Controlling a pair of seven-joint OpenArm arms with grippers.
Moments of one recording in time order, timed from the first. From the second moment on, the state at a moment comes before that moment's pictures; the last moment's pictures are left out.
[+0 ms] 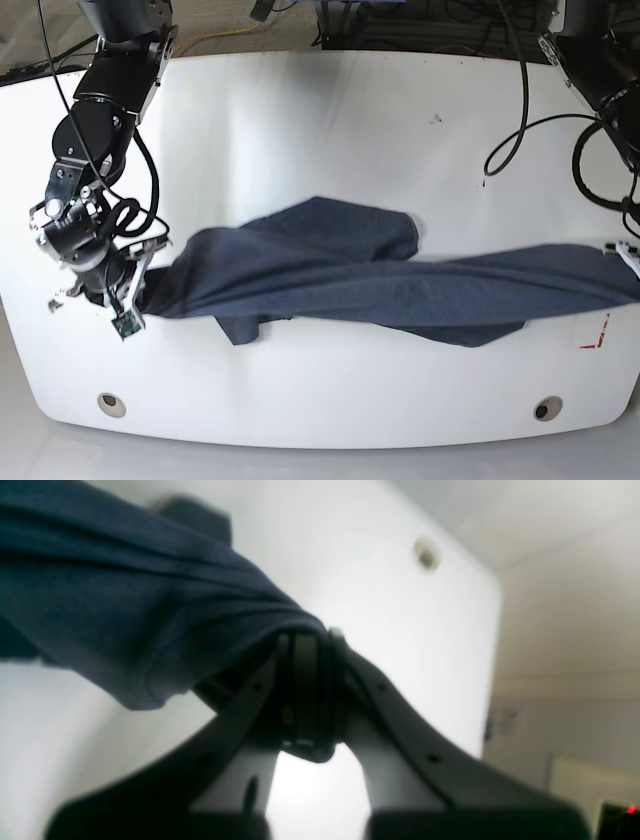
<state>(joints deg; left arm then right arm) -10.8 -24.4 -32.2 109.9 0.6 -36.4 62.5 13.7 14.1 16.3 110.2 8.2 41.3 -71.3</state>
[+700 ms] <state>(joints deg) 12.3 -17.6 -39.9 111.5 2.5 -43.2 53.1 -2.3 7.8 19.5 109.8 8.1 41.1 -71.0</state>
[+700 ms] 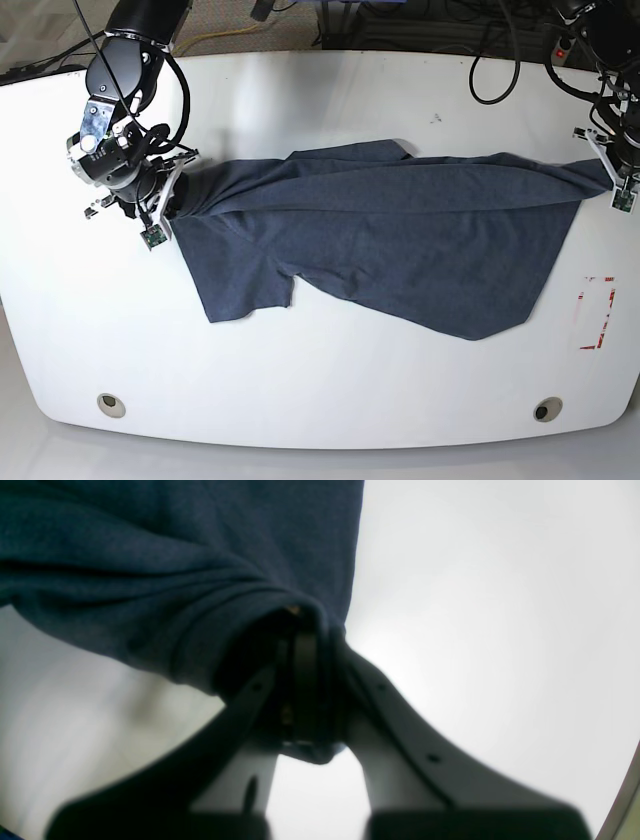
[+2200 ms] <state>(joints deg) 9.1 -21.3 -39.5 111.5 2.2 -43.4 51.5 11.2 8.3 19.5 90.9 14.5 41.1 -67.9</state>
